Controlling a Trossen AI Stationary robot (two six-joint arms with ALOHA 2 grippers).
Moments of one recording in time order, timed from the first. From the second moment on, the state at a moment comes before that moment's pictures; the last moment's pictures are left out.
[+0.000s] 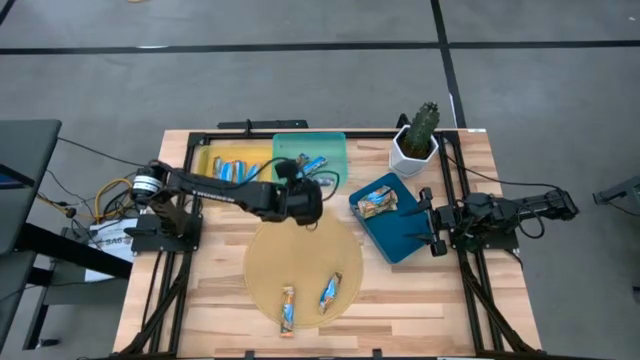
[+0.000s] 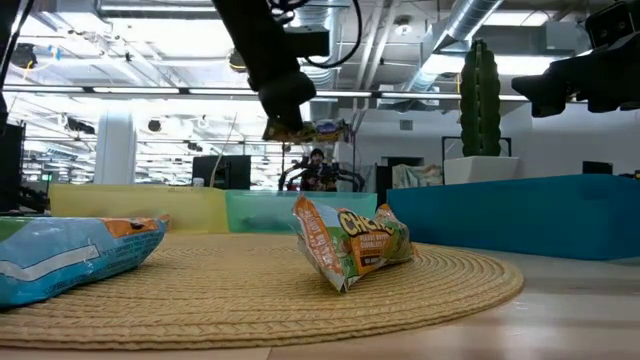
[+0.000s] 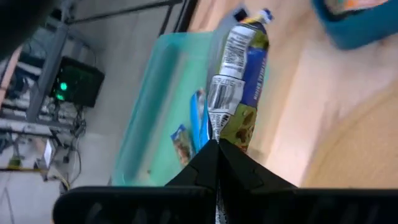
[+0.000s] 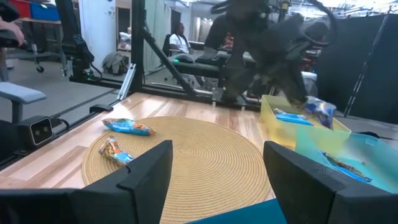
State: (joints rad) left arm -0.05 1.73 1.32 -0.64 -0.78 -0.05; right arm 0.17 0.04 0.01 0.01 0.00 -0.17
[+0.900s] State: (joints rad) left arm 0.21 1.75 1.31 -0.53 -0.64 -0.23; right arm 0.17 0.04 0.01 0.01 0.00 -0.17
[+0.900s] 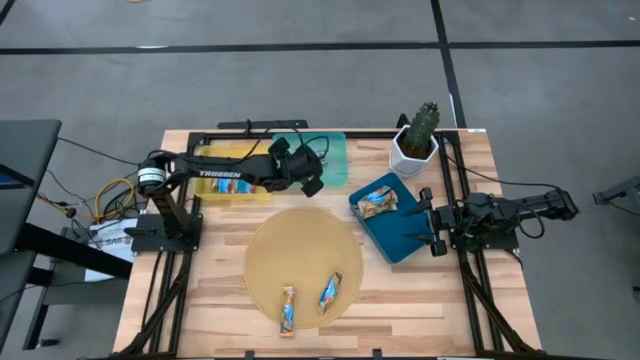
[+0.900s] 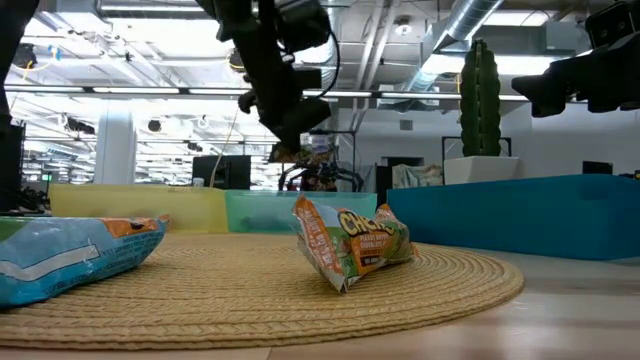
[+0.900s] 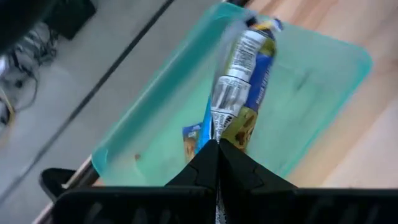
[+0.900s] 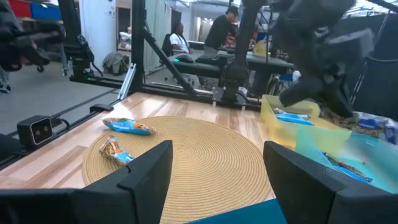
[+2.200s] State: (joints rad) left arm 0.38 1.87 1.25 -0.45 -0.34 -0.36; right arm 0.17 0.04 0.01 0.01 0.00 -0.16
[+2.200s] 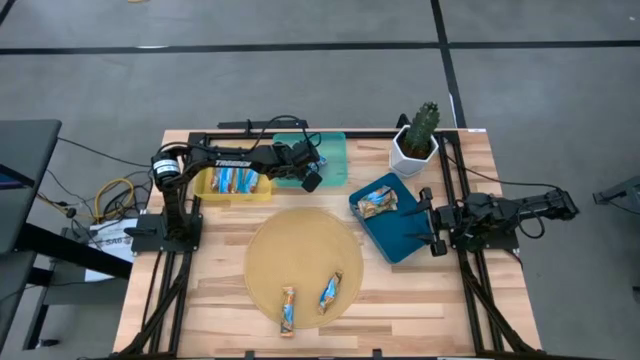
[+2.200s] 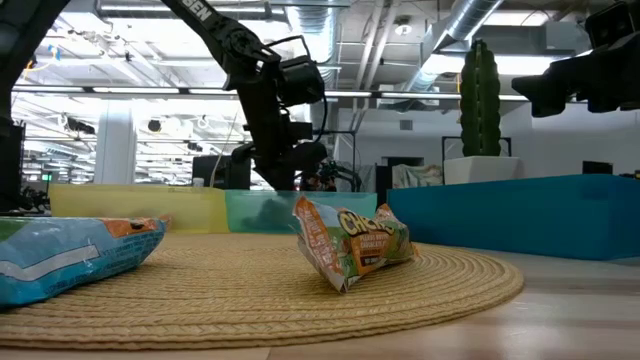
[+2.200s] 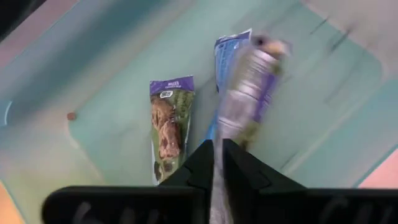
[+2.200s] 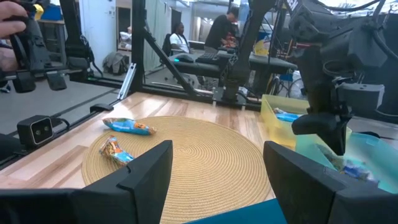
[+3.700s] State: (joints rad) left arm -0.15 1.68 1.25 -0.38 0.03 0.14; right arm 0.17 0.04 0.01 0.01 0.00 -0.17
